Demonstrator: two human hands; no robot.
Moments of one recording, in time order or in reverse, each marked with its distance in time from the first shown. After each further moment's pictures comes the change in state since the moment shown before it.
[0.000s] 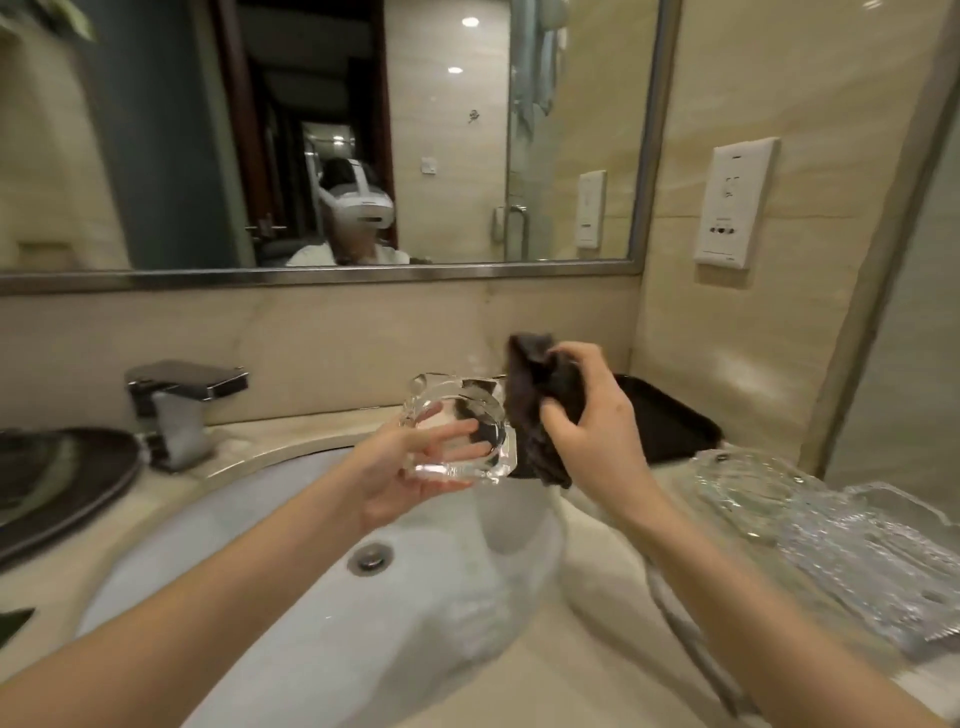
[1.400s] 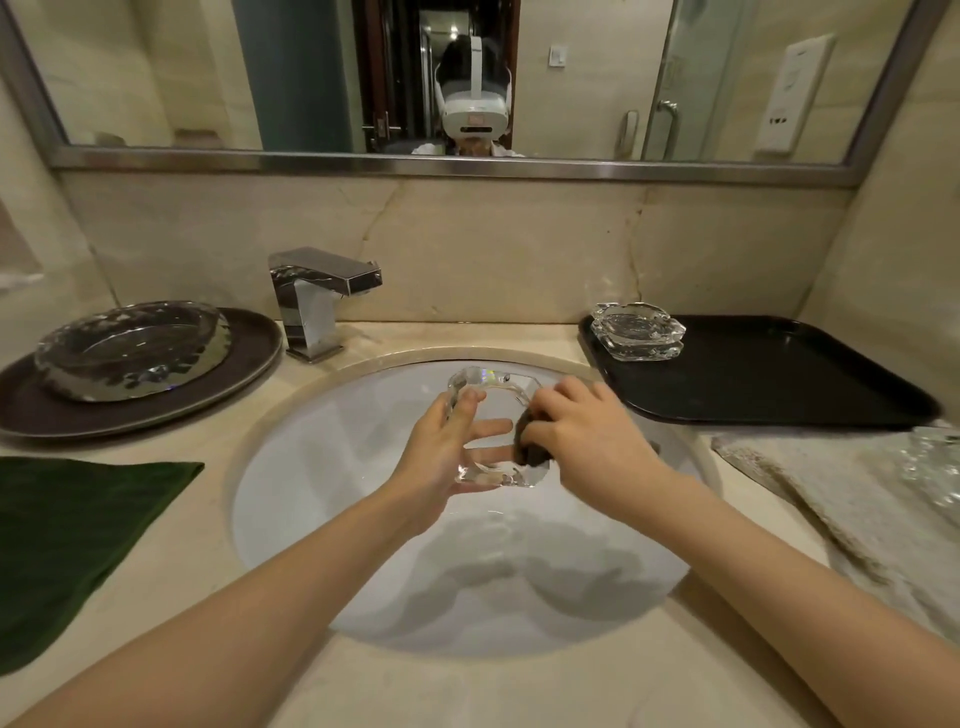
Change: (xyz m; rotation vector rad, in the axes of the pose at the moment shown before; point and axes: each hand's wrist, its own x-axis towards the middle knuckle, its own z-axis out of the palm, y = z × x) left_hand -0.013 -0.053 -0.089 0.206 0.335 0.178; right_hand -0.034 0.036 0.118 -0.608 -0.609 -0.664
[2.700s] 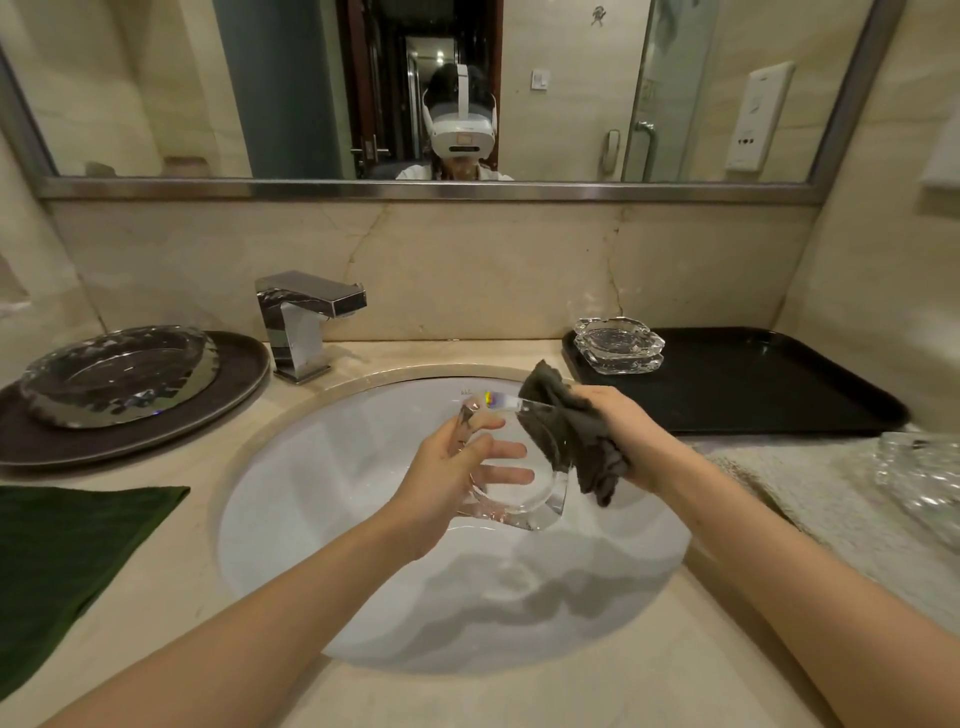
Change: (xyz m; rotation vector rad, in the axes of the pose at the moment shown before) left_hand -0.009 0.002 0.009 0.031 -0.139 0.037; right_hand 0.004 0.027 -0.029 1.515 -0.041 0.867
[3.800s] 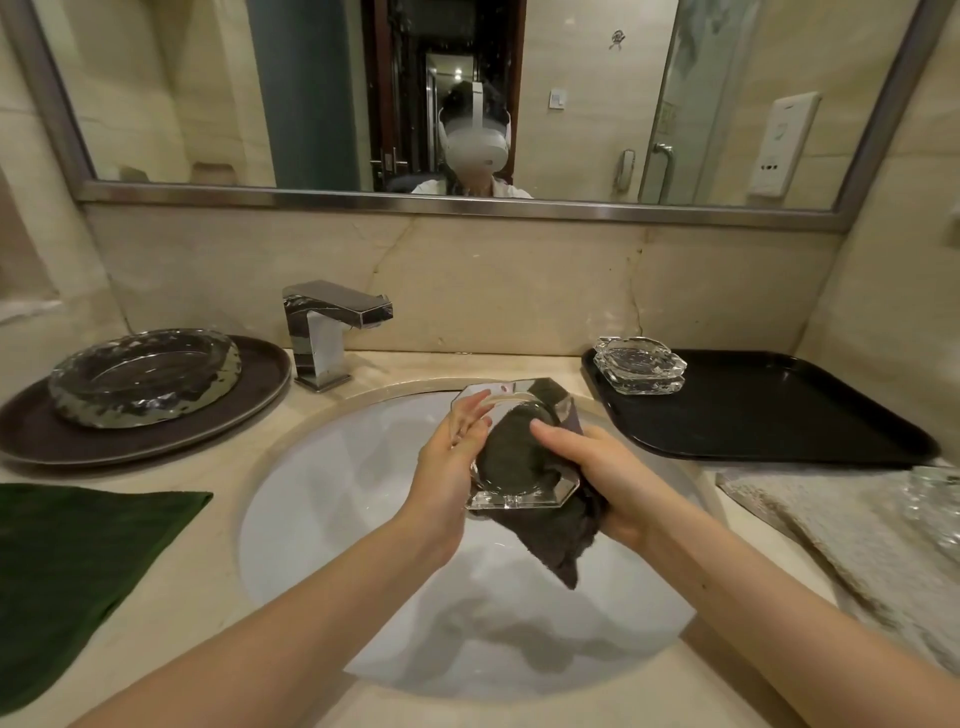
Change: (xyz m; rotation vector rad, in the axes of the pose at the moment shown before) left_hand 0.008 0.009 -0.002 -0.212 0.166 0.114; right_hand -0.021 -0.008 0.046 0.306 -0.131 0.142
